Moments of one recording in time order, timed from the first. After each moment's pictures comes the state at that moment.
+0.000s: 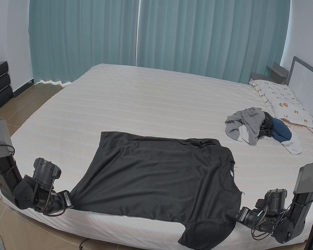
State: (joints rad) left arm -0.15 2.03 -0.41 -0.59 0.03 -0.67; right arm 0.12 2.28 -0.26 -1.30 0.18 0.55
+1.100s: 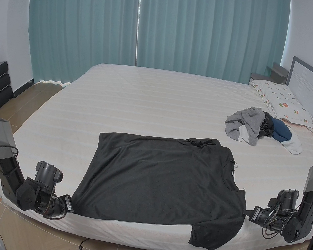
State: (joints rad) left arm -0.16 2.05 -0.42 -0.56 0.02 -0.66; right arm -0.01 2.24 -0.20 -1.34 0.18 0.43
